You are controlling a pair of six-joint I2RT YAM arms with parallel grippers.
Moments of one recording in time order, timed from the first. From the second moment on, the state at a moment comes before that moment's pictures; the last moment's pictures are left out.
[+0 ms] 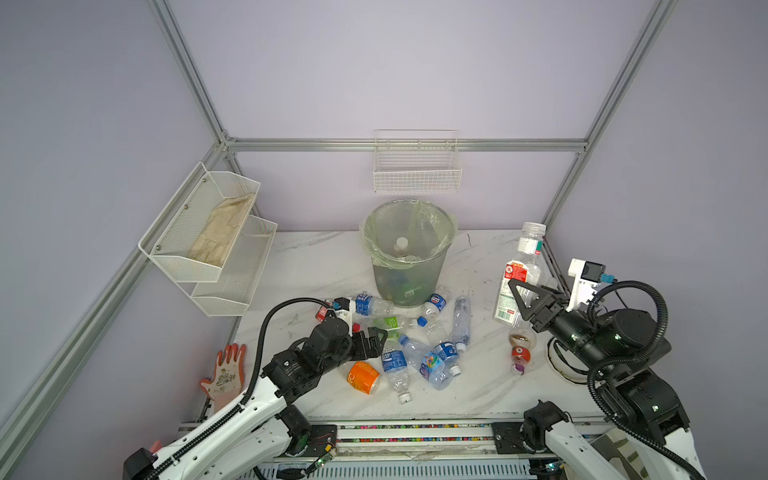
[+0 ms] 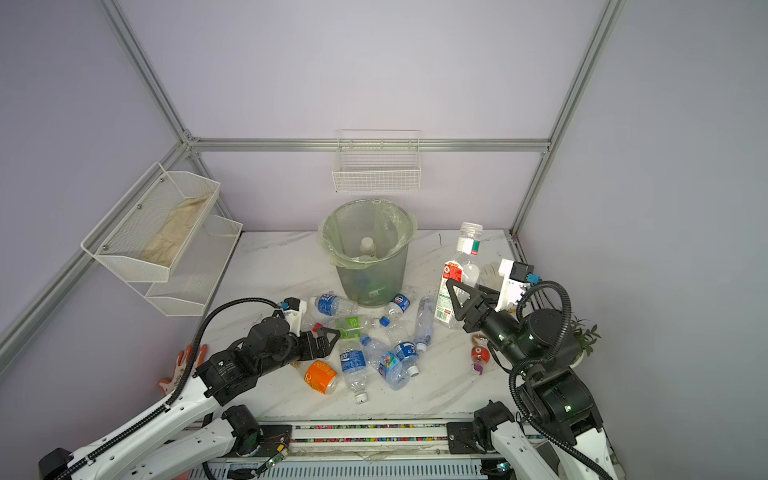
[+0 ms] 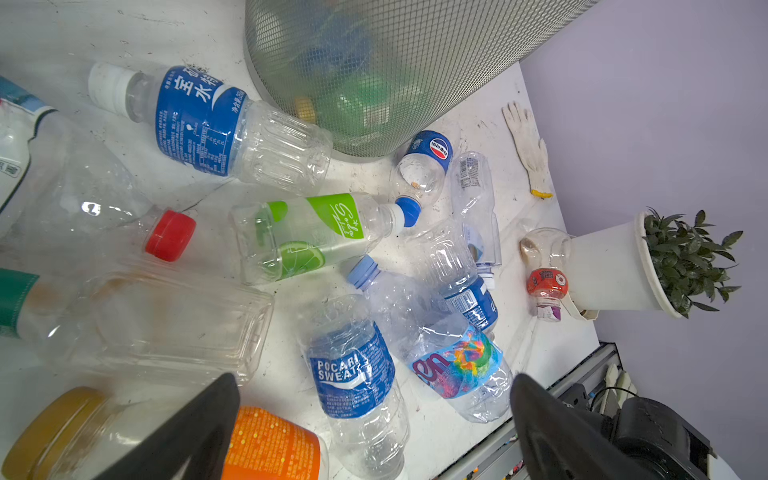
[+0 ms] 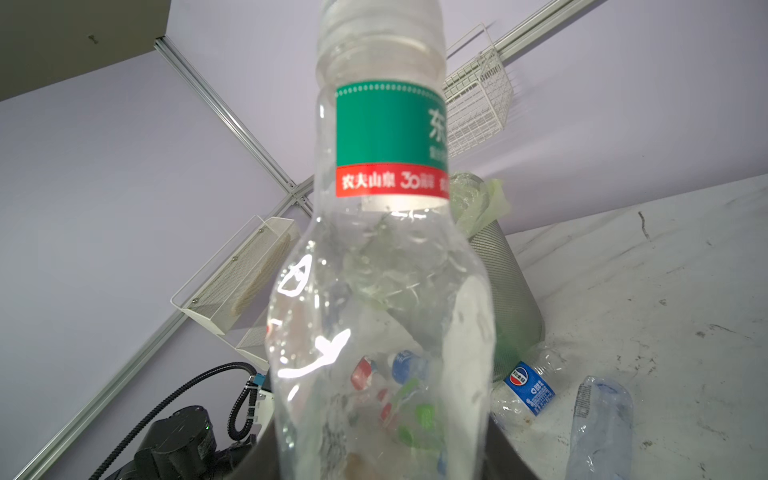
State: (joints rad) left arm -0.73 0.78 0.65 -0.49 -0.03 -0.78; right arm 0.37 0.54 1.05 -0.49 -0.21 0.65
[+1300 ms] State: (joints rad) left arm -0.74 0.77 0.65 -0.49 -0.03 -0.78; right arm 0.37 0.49 1.02 -0.34 -0.30 0.68
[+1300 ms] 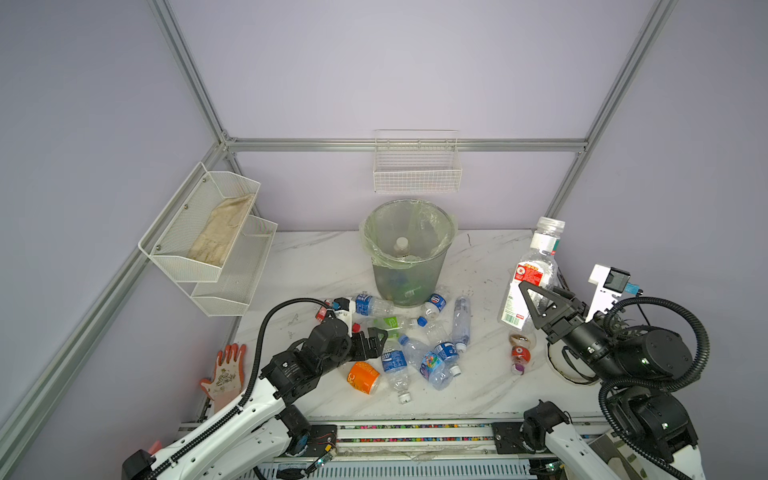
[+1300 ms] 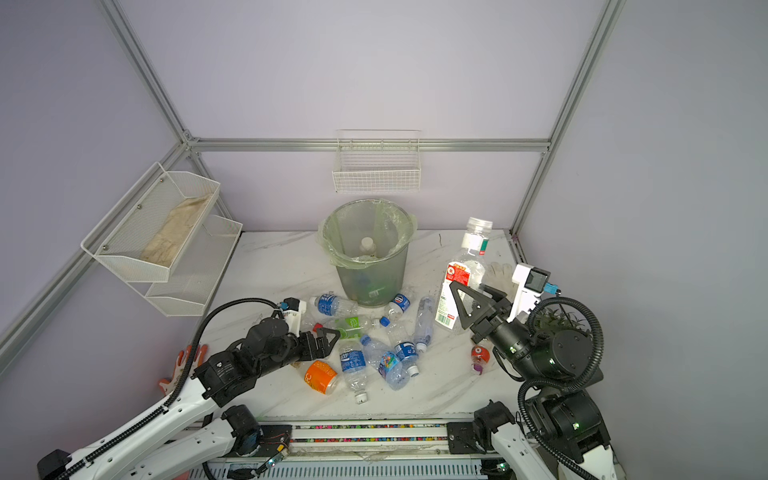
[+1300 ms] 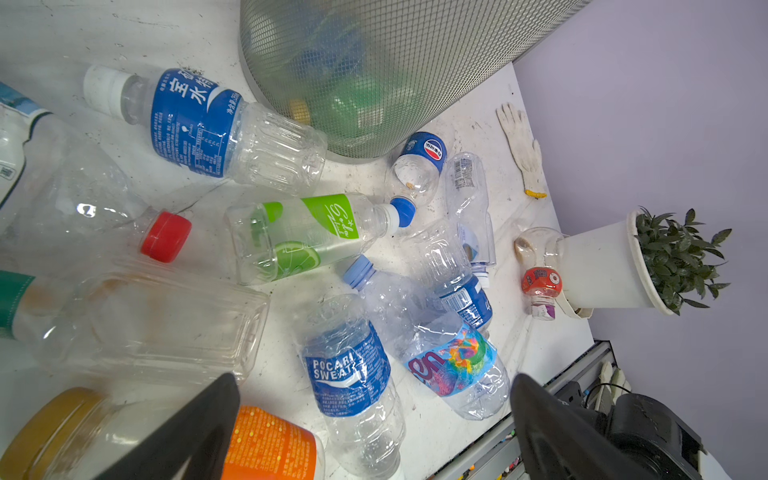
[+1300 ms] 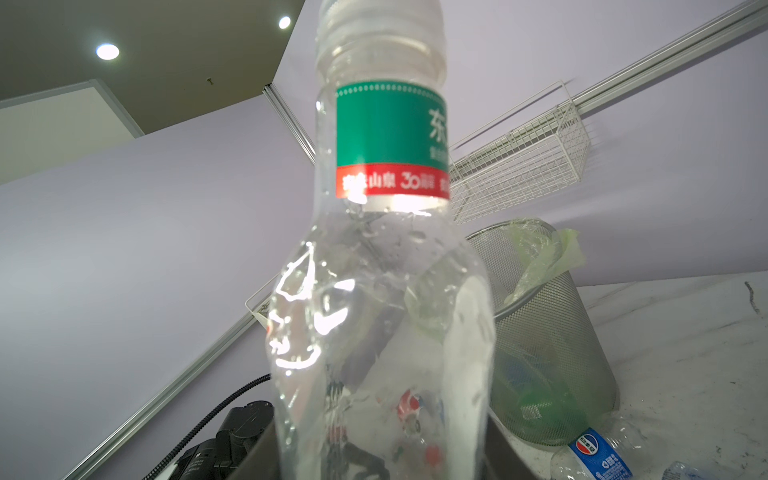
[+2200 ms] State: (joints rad) left arm -0.74 0.76 0.65 -0.49 -0.03 -0.78; right arm 0.37 0.96 1.19 -0.19 -0.36 0.69
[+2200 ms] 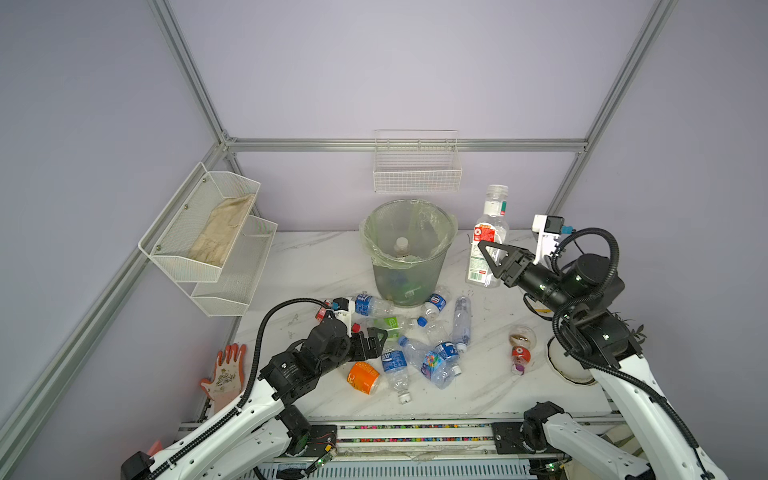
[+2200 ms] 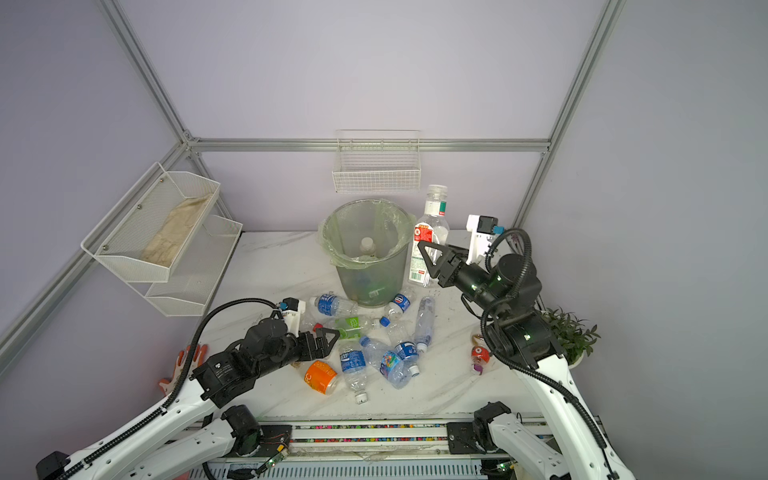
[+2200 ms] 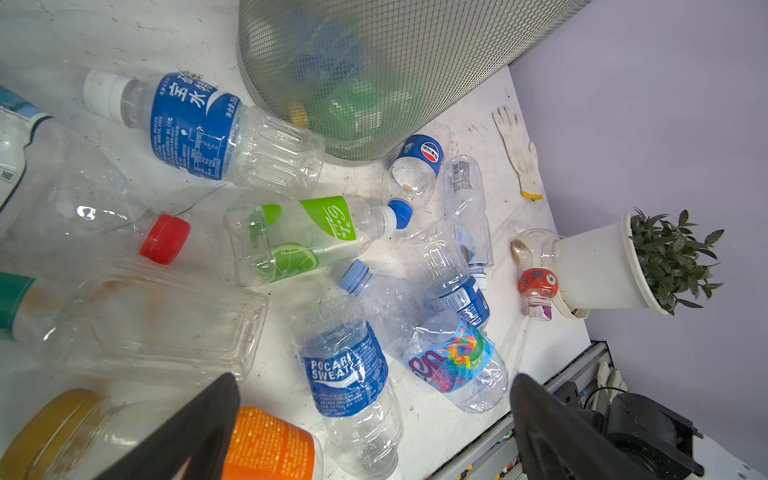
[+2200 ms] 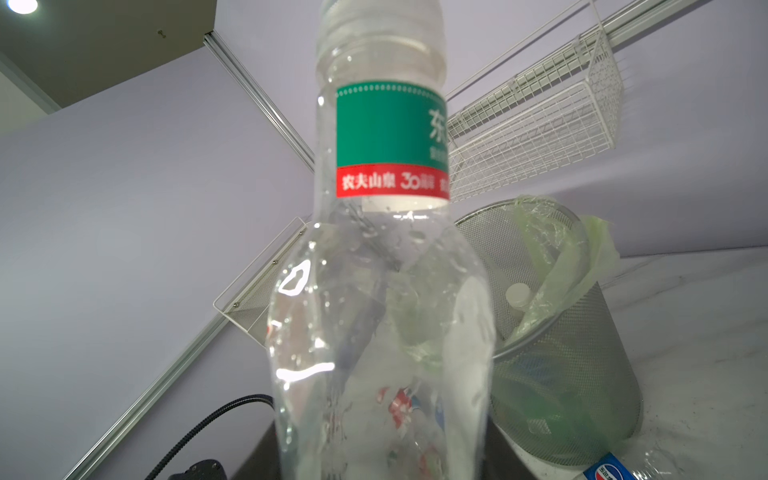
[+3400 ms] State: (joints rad) left arm -0.75 0.68 0.65 -0.56 -0.07 -0.79; right arm 0.54 1.22 1.40 -0.27 -0.16 0.69
